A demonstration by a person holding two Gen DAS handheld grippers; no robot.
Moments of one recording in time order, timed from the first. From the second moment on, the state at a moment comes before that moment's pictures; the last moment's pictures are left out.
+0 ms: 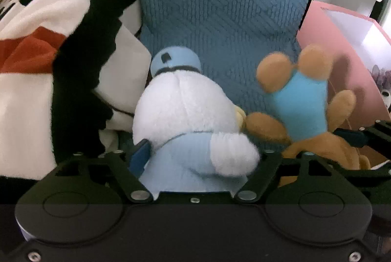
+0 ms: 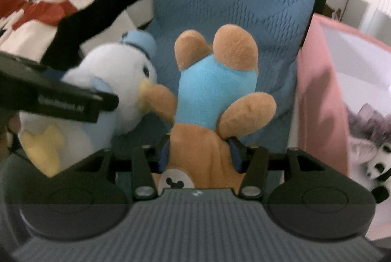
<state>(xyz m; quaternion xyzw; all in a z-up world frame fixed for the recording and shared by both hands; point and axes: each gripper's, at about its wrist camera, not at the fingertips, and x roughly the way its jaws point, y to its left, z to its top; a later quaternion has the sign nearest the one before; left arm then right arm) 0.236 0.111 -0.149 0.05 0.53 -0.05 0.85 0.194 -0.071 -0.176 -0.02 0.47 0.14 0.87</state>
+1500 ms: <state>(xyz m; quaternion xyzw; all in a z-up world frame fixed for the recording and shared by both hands) 0.206 0.151 -0.147 -0.11 0.52 -0.01 0.85 0.190 -0.077 -0.170 0.01 0.49 0.12 0.86</state>
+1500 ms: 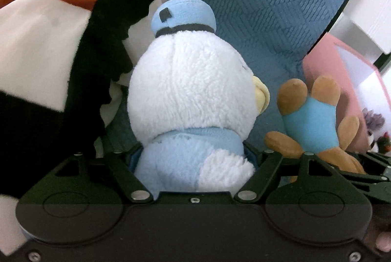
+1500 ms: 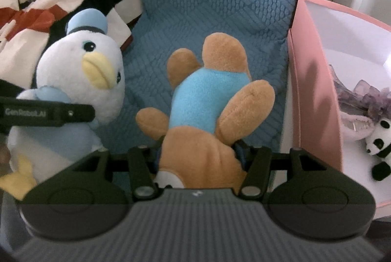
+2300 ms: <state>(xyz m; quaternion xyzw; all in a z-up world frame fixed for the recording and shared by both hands) 0.184 0.133 -0.078 -0.17 0.49 -0.01 0.85 0.181 -0.111 -0.090 0.04 0.46 0.12 0.88</state>
